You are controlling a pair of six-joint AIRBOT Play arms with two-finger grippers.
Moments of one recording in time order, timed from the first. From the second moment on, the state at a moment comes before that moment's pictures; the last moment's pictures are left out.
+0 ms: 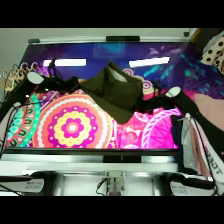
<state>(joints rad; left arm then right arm) -0.10 -1.51 1.32 0.84 -0.87 -1.48 0.15 -1.46 1.04 -0.73 1.04 1.47</state>
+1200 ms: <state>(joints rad) 0.09 -1.29 1.02 0.93 -1.35 -1.40 0.23 -1.20 1.10 -1.04 1.05 1.52</state>
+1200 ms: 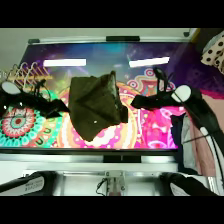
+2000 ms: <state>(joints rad) -0.22 -1.17 0.56 0.78 -0.96 -1.41 0.39 -1.62 1.47 -1.11 1.34 1.39</state>
